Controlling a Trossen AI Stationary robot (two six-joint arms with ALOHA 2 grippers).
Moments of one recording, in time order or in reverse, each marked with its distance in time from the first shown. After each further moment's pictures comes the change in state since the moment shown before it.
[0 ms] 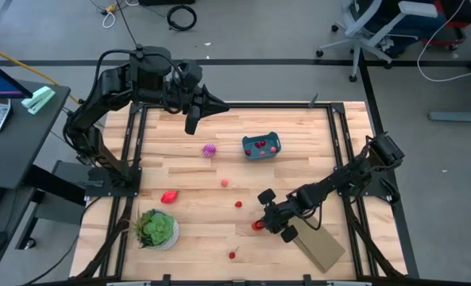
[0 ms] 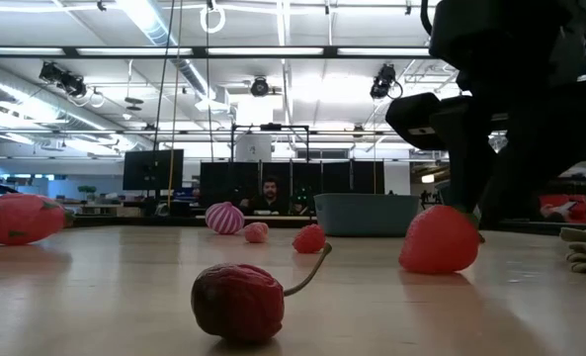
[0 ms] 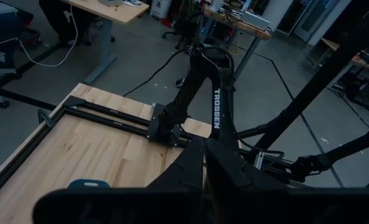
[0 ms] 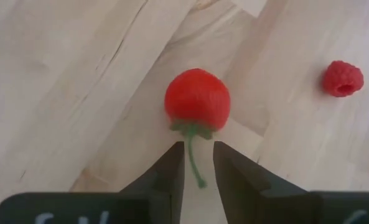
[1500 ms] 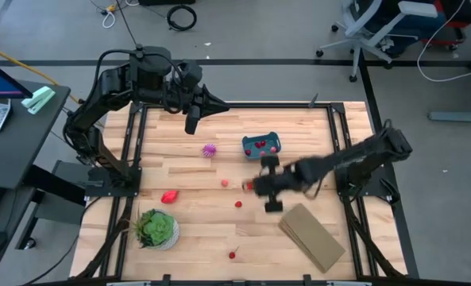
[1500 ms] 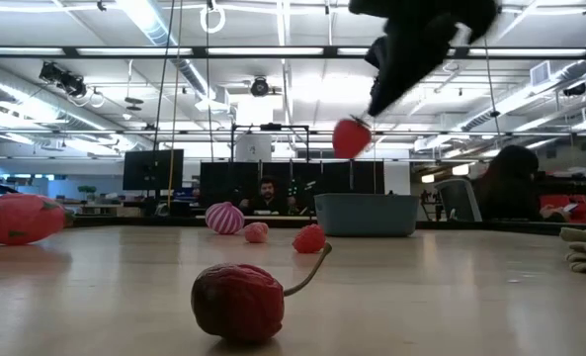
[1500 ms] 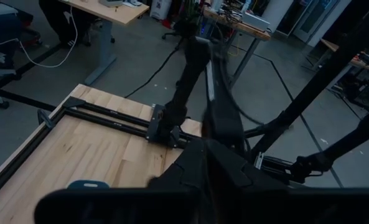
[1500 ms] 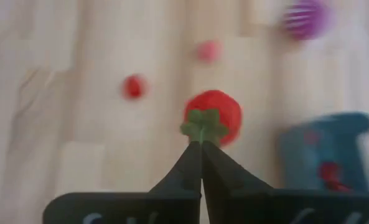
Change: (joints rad) left arm 0.000 0.000 0.000 0.005 0.000 -0.001; right arm -0.216 -0.128 0.287 -0.437 0.203 0.209
